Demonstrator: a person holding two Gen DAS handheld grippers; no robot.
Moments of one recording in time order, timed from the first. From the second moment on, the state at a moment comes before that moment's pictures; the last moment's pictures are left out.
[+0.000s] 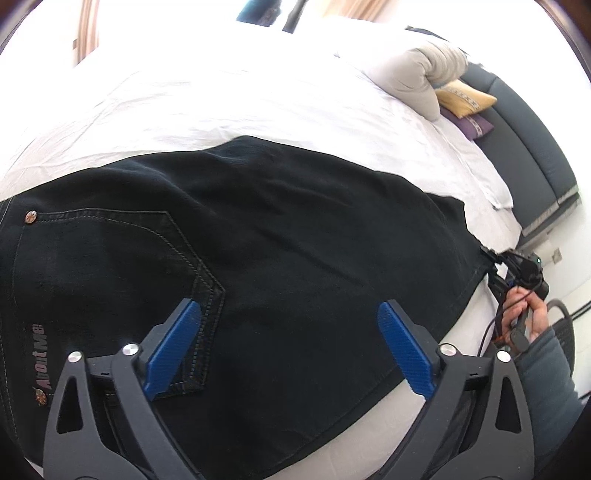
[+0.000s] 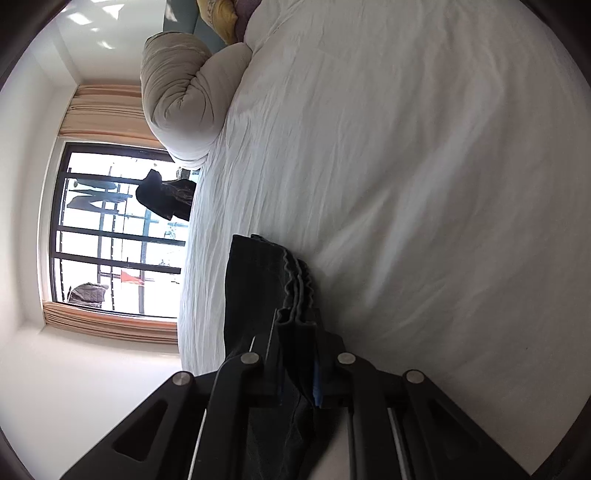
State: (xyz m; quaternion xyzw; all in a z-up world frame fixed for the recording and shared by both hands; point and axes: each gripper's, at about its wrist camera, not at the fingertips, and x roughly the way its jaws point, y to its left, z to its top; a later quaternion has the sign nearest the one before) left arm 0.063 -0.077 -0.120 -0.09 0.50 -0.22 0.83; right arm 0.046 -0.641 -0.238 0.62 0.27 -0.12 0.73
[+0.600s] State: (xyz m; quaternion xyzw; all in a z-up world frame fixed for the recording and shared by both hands) left arm 0.089 -0.054 -0.121 -0.15 0.51 -0.21 0.82; right arm 0.115 -0.425 -0.130 0.18 0.40 0.06 0.90
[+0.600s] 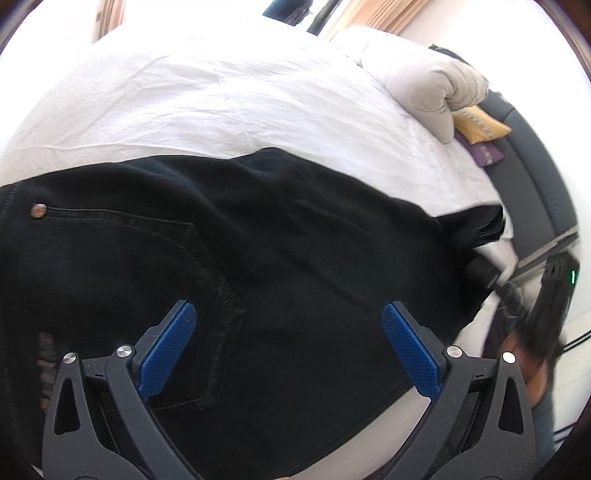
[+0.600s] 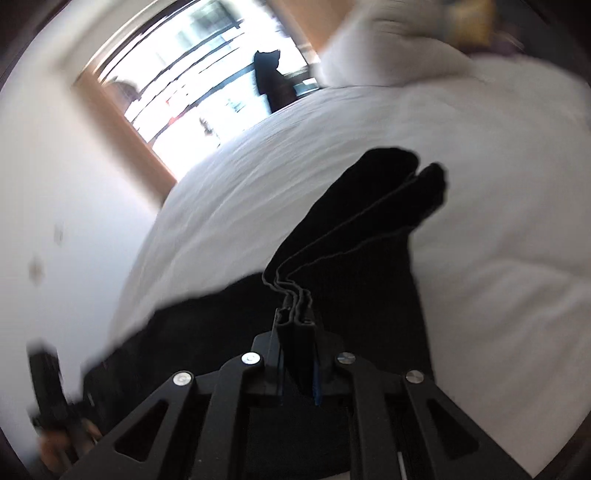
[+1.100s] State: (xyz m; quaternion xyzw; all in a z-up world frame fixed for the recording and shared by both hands) left arm 0.138 -0.120 -0.141 -0.25 0.57 -0.29 0.73; right arm 0.087 -0.306 -0.141 0.02 0.41 0.13 0.90
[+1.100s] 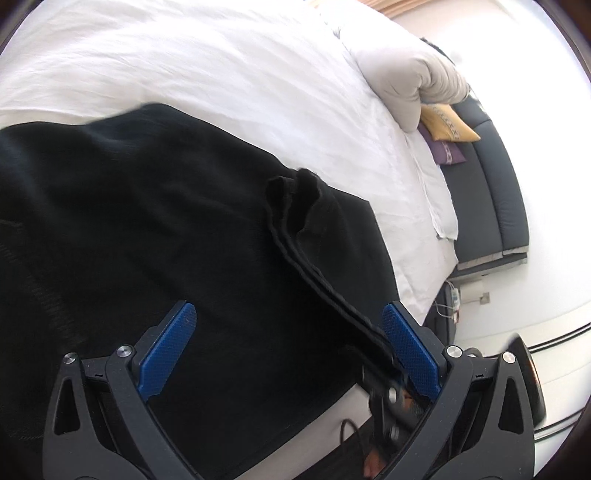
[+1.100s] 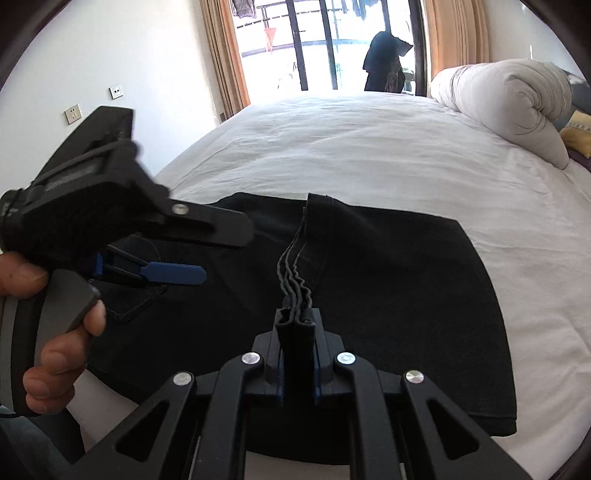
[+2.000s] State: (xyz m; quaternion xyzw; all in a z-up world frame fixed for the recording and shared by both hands) left arm 0.150 -0.051 -0.142 -0.24 0.57 -0.26 0.74; right arm 0.065 -0.210 -0.121 -0.03 0.40 0.21 0.89
